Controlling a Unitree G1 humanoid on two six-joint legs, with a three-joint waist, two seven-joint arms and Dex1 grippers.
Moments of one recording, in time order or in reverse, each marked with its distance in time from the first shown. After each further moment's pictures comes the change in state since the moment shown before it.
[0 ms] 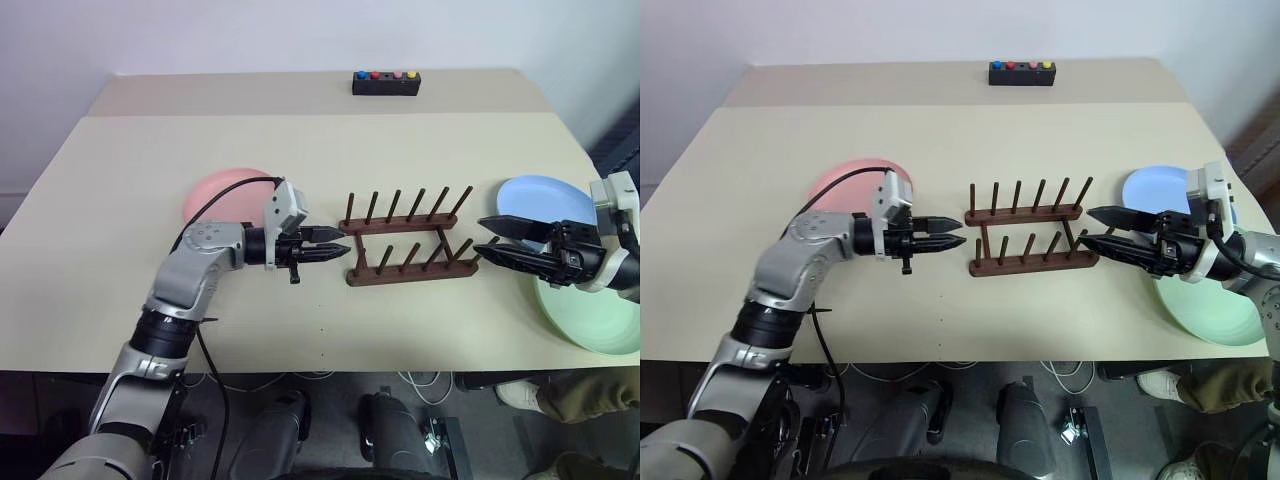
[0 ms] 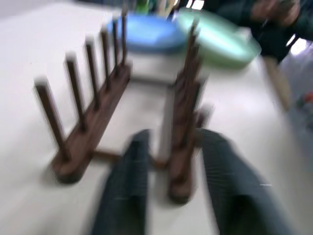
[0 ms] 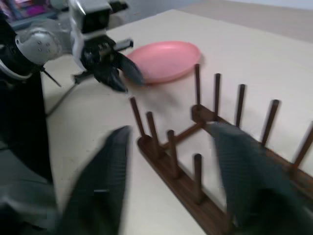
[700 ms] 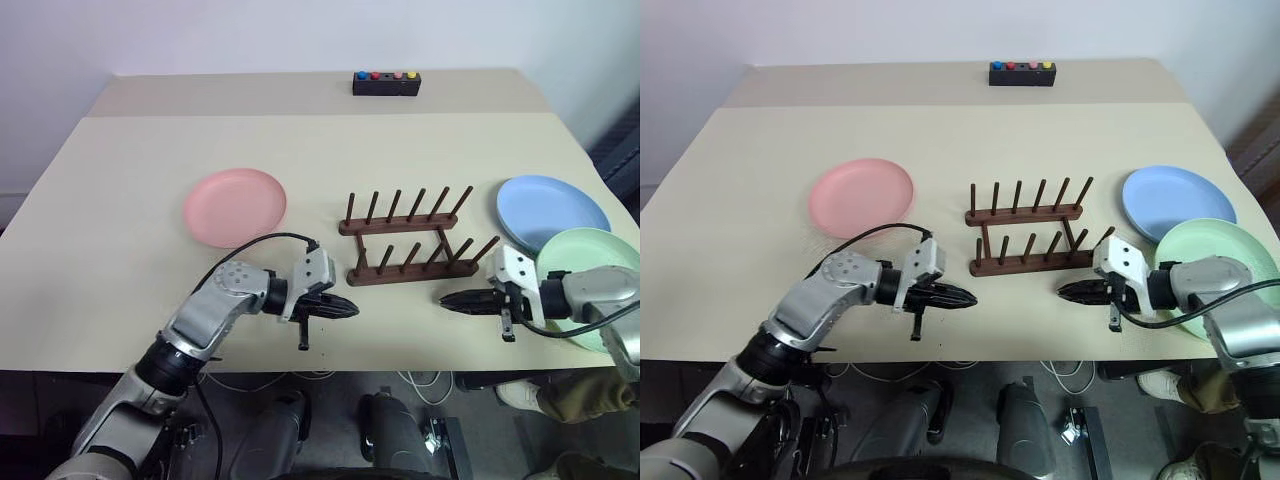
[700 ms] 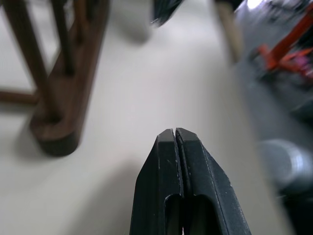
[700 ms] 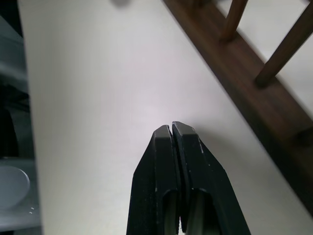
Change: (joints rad) left arm 0.081 0.030 -0.308 0.066 0.205 -0.107 0.049; right arm 0.026 -0.012 0.392 0.128 -0.488 -0.359 0.040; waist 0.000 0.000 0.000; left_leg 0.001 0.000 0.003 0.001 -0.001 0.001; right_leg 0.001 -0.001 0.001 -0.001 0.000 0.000
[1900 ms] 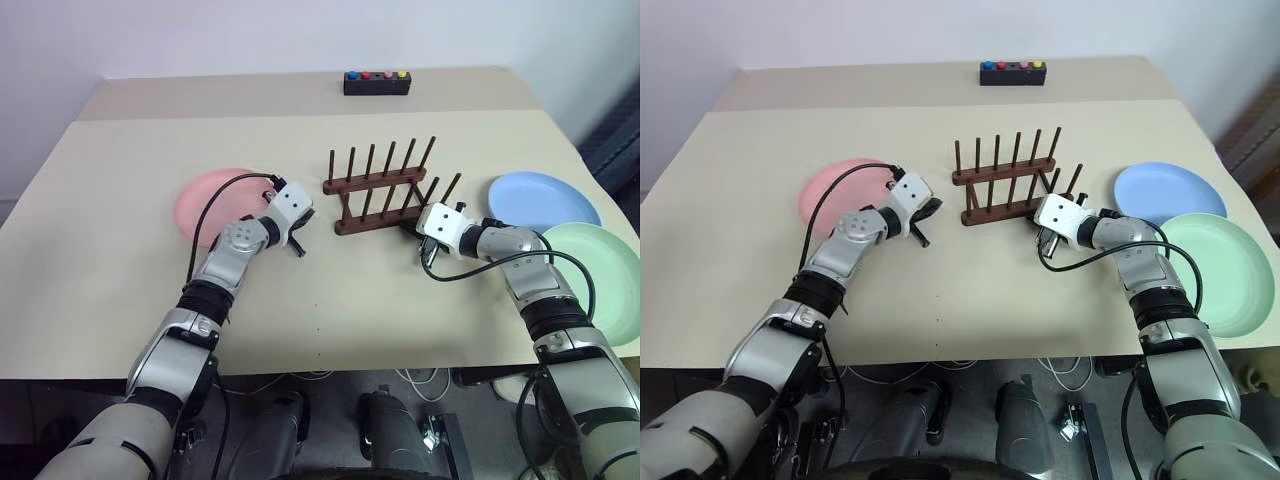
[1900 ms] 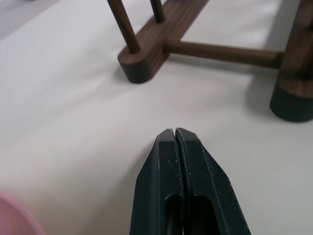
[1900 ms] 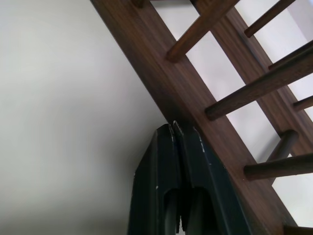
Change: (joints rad) left arm -0.302 -0.183 0.217 0.736 0.257 -0.437 0.457; right arm -0.489 0.340 0.158 0.662 -0.443 -0.566 -0.444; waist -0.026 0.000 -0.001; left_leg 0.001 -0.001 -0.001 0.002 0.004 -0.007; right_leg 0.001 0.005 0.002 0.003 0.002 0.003
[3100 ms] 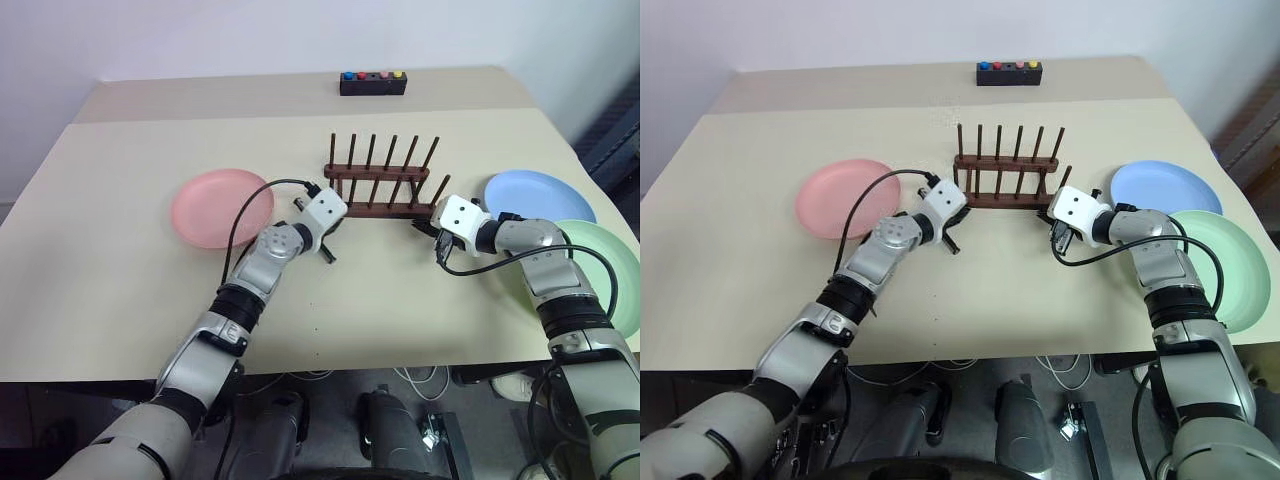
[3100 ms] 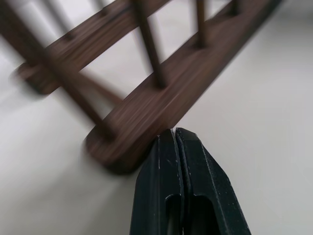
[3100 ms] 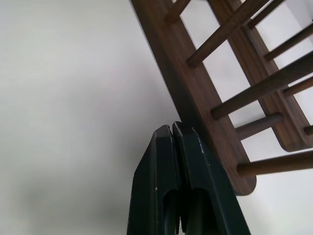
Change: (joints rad) left arm -0.024 -0.129 -0.046 -0.006 0.065 0.106 0.133; right arm 0.003 -0.052 -0.041 -0.048 0.022 0.082 0.061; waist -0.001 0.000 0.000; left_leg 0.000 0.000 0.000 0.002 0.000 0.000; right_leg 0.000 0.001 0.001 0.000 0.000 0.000
